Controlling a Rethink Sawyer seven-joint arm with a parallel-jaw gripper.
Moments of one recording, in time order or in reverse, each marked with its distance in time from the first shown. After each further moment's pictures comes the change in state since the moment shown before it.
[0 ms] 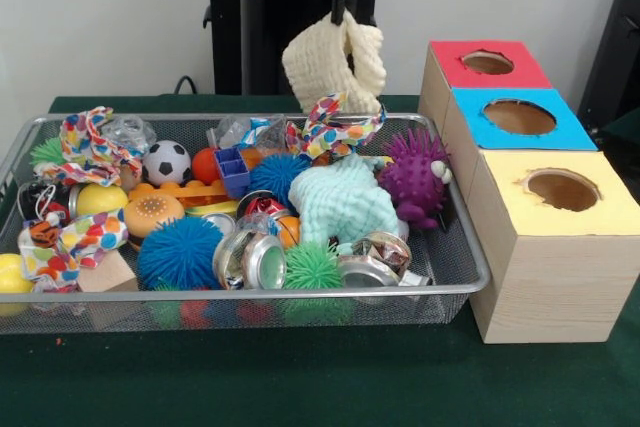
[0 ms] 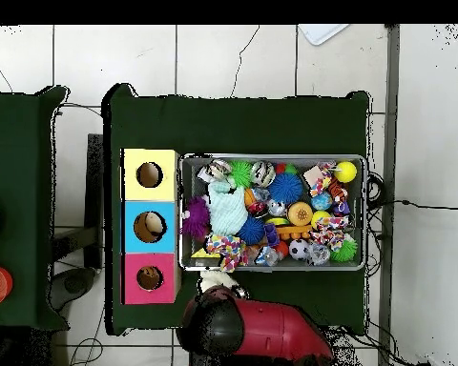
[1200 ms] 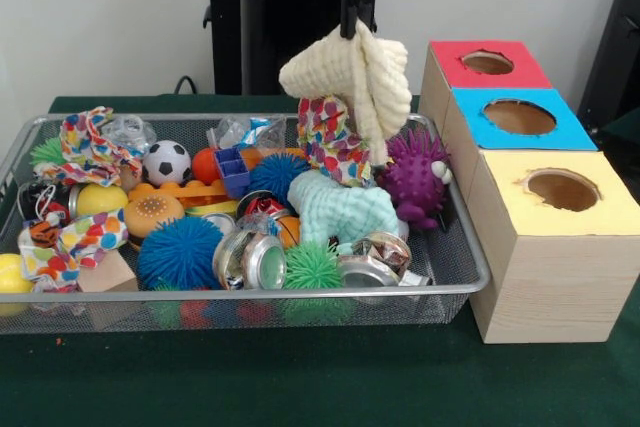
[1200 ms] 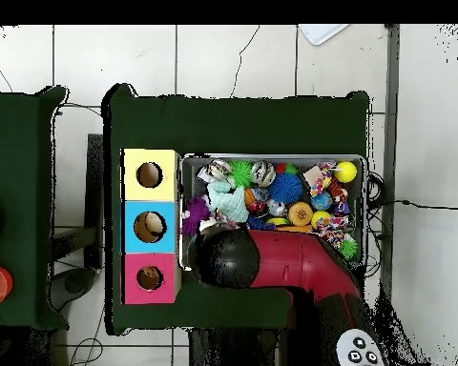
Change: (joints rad) arm -0.088 -0.001 0.181 -0.302 -0.001 0.238 0.000
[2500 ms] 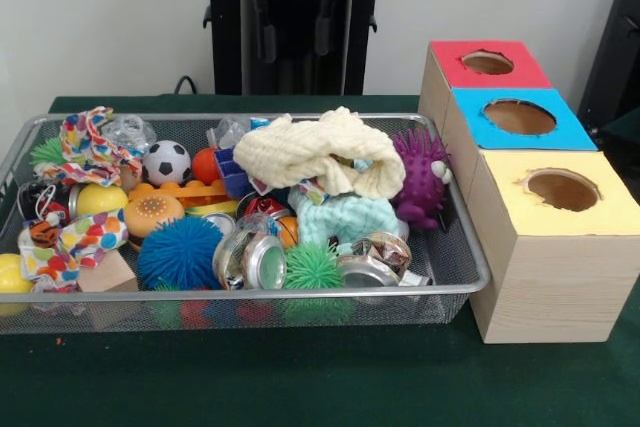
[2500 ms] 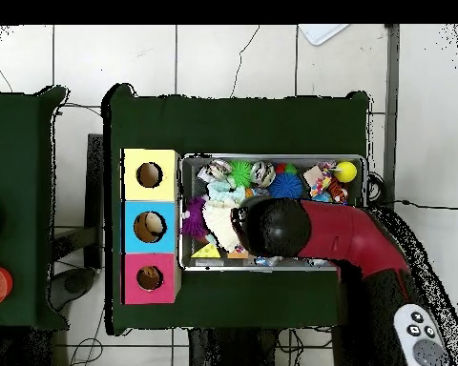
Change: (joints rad) arm -0.155 0.074 0.086 -0.132 -0.058 0.066 0.000
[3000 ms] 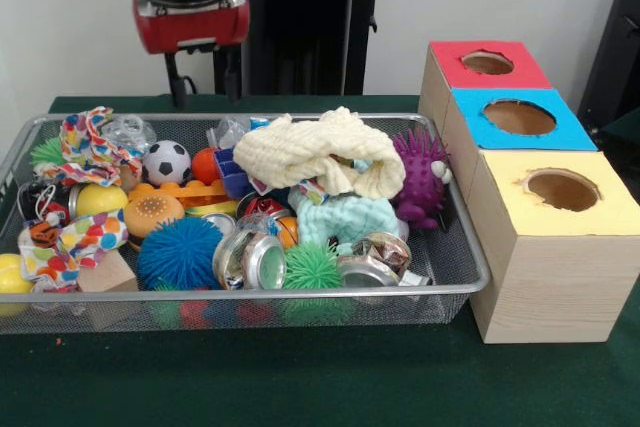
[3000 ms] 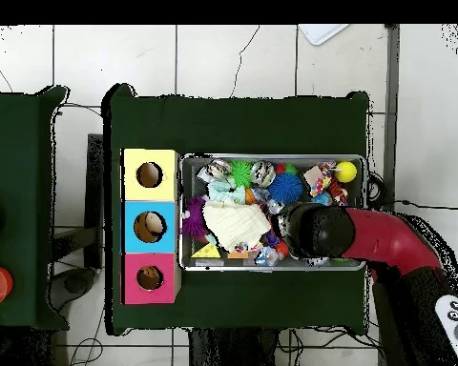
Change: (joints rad) arm -0.176 0.136 0.067 -0.033 -0.154 -0.039 -0.001
